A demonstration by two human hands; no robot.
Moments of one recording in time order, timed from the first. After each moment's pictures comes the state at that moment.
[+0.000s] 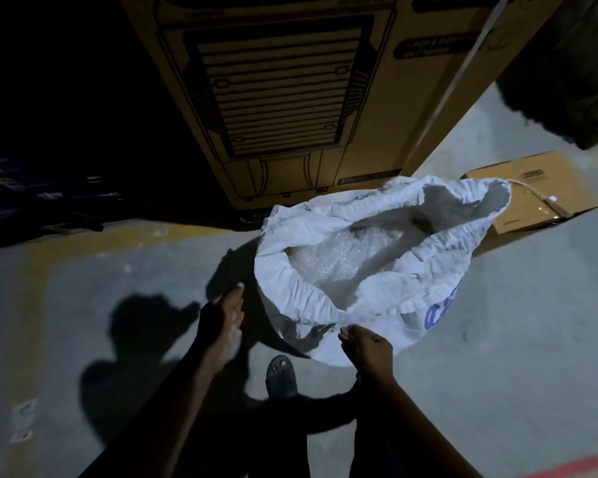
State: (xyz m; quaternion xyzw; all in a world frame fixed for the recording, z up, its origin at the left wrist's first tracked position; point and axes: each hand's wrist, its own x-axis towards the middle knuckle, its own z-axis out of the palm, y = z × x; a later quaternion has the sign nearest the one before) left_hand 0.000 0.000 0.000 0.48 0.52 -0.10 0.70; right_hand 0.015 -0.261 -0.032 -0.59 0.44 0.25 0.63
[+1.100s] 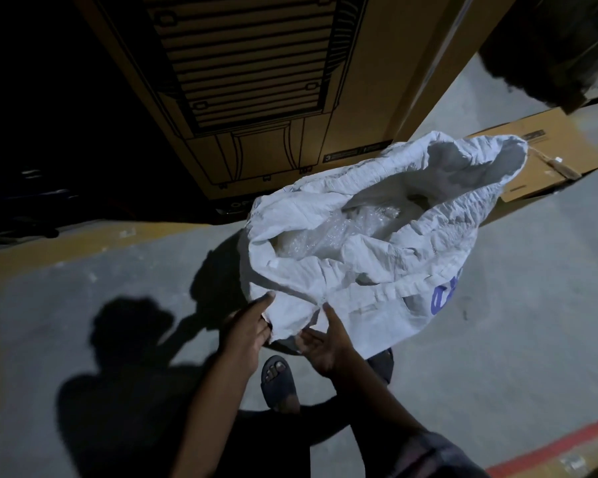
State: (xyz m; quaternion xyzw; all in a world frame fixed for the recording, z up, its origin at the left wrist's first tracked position) left_hand 0.013 -0.042 -0.099 0.38 0.54 -0.14 0.74; right_hand 0.032 -0.197 -0.128 -0.32 0.56 0.35 0.68
